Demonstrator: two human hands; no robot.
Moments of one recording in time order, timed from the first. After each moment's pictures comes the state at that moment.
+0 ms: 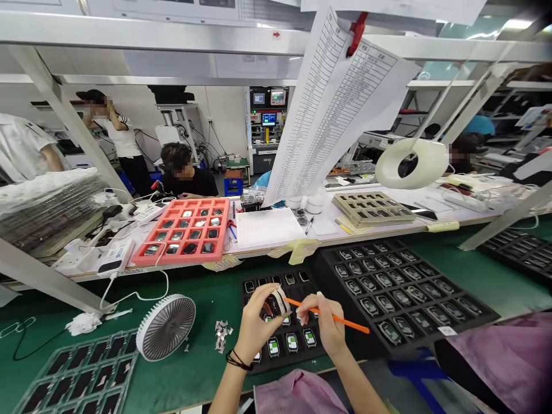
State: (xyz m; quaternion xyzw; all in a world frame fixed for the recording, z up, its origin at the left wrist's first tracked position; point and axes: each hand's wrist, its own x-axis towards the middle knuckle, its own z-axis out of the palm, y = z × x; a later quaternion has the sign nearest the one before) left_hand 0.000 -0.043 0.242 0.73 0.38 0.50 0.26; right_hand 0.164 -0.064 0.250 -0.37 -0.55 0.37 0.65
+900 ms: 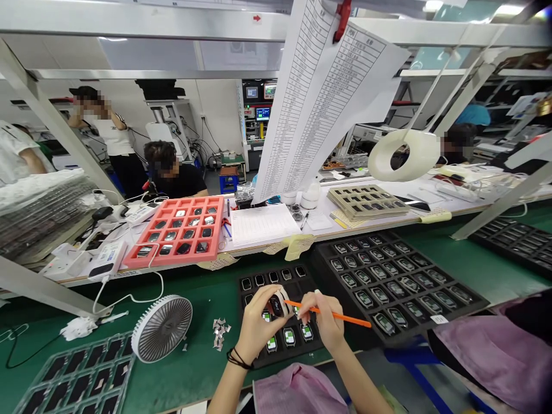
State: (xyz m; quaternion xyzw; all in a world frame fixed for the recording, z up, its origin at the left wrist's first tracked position) left_hand 0.014 -0.045 0.242 0.75 0.37 0.48 0.26; right_hand 0.175 -0.064 0.250 -0.33 -0.55 0.38 0.67
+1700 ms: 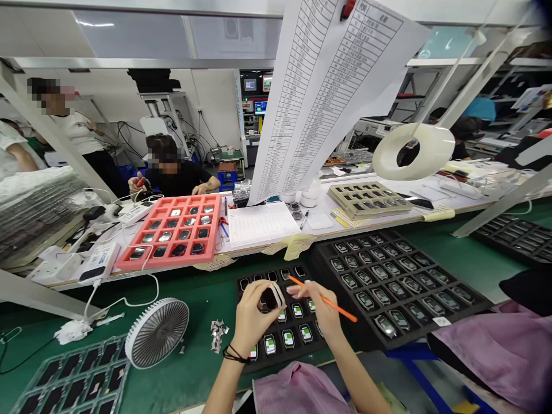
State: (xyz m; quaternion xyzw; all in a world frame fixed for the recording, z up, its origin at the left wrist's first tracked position) left_hand 0.015 -0.021 0.236 0.75 0.46 0.42 0.22; right_hand 0.184 -0.036 0.239 -0.47 -0.49 0.42 0.60
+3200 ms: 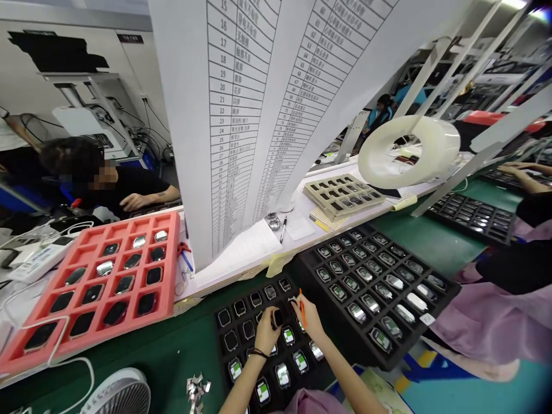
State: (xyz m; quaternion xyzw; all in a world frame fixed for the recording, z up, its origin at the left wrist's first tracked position) left_hand 0.097 0.082 0.053 0.71 0.50 0.25 0.43; right_hand 0.252 0.058 0.078 -0.69 -0.48 0.26 0.47
